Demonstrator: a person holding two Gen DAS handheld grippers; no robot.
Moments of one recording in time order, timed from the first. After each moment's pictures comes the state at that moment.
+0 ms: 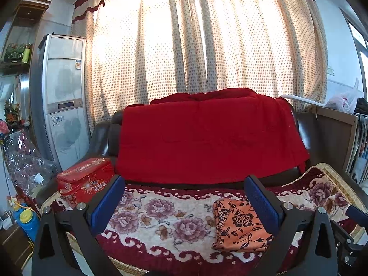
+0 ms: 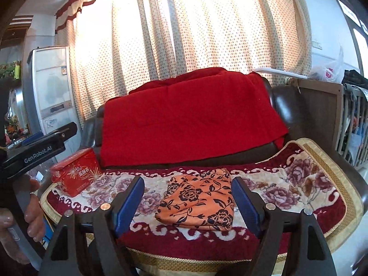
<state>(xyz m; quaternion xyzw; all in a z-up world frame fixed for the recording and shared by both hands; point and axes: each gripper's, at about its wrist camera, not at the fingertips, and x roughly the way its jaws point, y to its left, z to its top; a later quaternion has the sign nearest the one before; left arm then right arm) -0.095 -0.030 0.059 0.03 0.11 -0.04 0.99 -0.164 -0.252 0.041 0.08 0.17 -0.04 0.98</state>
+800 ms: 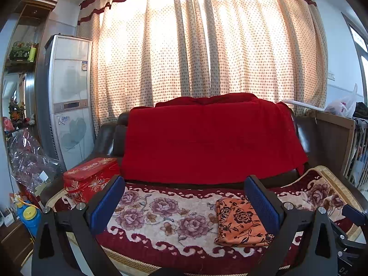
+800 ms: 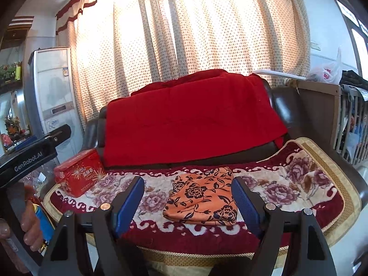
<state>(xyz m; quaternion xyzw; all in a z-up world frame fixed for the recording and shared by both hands) -0.130 -0.011 0.069 0.02 0.10 -0.04 0.99 -0.185 -0.234 0.050 0.08 0.17 -0.04 0.98</state>
